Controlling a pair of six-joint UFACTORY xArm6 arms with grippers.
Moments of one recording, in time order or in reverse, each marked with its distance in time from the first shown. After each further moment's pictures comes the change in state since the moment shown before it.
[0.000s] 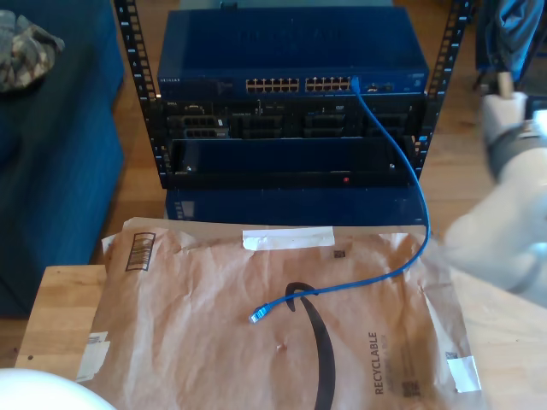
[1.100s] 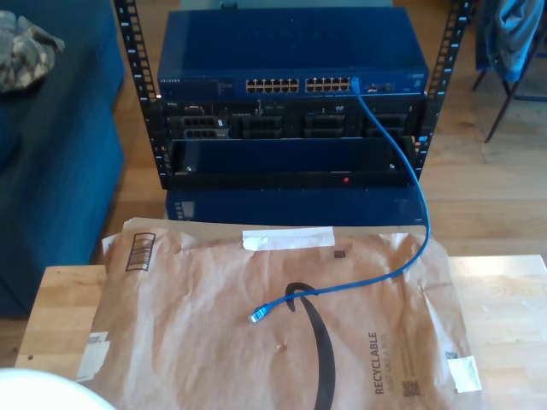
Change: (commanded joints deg) left arm -0.1 0.0 0.0 0.0 0.0 -0.1; right arm -60.7 -10.4 -17.3 -33.6 105.1 -31.6
